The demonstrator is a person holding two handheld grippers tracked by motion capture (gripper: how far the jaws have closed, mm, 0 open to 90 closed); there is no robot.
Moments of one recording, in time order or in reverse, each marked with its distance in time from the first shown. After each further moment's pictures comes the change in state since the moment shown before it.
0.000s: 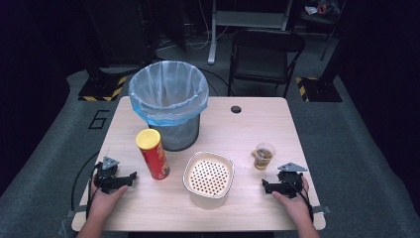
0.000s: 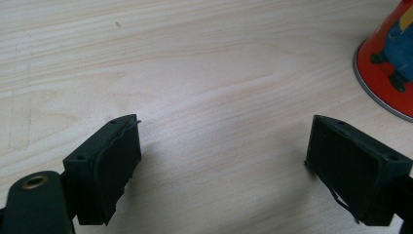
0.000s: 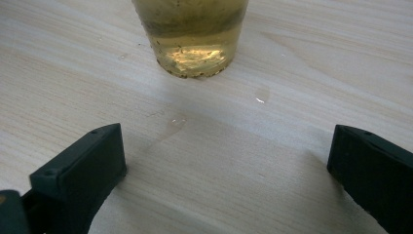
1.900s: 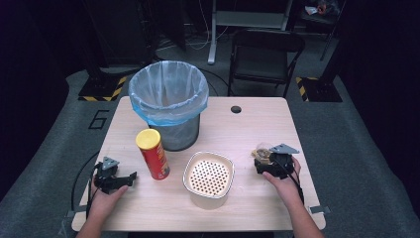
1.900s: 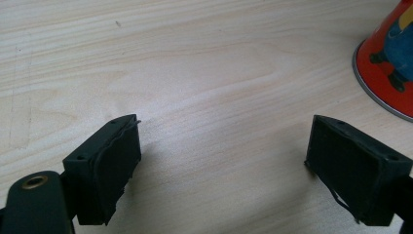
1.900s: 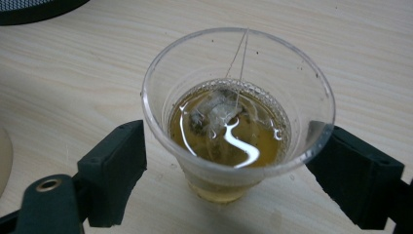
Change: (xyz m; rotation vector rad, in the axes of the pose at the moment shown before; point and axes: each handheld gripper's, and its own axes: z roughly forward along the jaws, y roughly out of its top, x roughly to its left) left arm 0.000 0.000 -0.001 0.005 0.003 0.002; right arm 0.022 0.069 -0.004 -0.106 -0.018 -0.030
